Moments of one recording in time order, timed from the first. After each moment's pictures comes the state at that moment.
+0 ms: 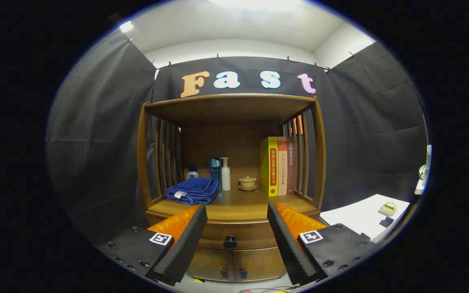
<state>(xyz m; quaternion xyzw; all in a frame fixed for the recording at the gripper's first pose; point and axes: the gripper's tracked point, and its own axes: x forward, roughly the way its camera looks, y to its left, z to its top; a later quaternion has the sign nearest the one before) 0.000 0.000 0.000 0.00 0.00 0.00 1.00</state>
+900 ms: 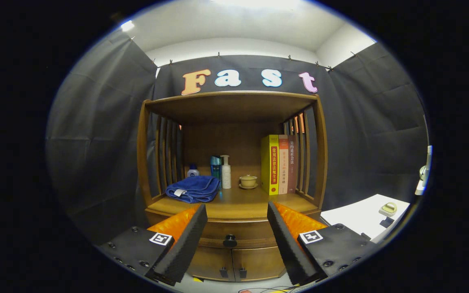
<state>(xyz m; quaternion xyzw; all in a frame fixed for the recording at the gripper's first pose) 0.005 0.001 -0.010 -0.01 0.01 0.00 1.00</state>
